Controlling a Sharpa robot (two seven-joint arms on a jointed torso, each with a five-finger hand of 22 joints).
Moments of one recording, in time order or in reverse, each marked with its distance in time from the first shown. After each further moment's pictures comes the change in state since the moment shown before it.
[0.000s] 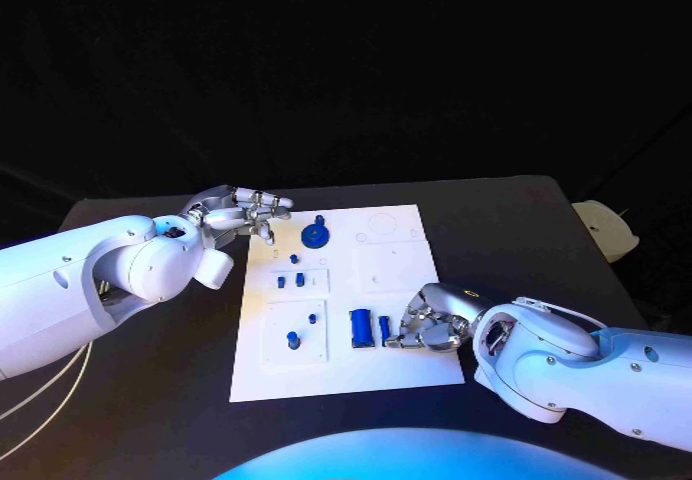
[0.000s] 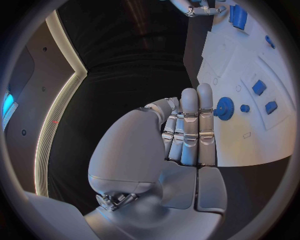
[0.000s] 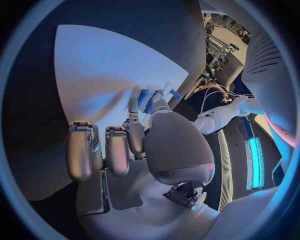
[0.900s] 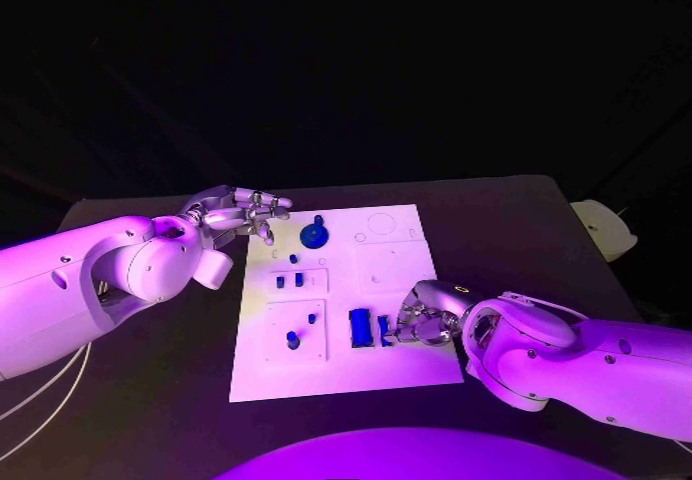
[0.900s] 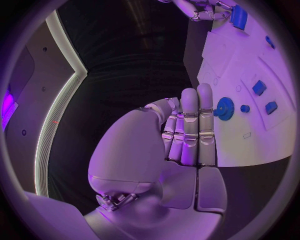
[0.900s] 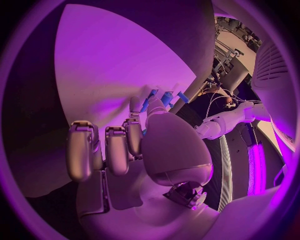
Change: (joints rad) left arm 0.000 0.002 0.000 -0.001 0.000 0.000 -0.001; left_hand 0.000 0.000 0.004 -0.004 0.005 0.000 0.000 0.004 0.000 0.000 0.000 0.000 0.000 0.000 0.000 0.000 0.000 0.000 0.000 0.000 0.000 0.000; right arm 0.000 0.055 0.001 -0.065 -0.040 0.026 -0.031; right_hand 0.068 0.027 0.008 -0.026 -0.001 0.003 -0.004 0.004 0.008 0.000 0.000 0.000 0.147 -0.004 -0.003 0.000 0.000 0.000 0.004 -0.004 0.000 0.000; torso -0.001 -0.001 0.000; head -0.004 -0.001
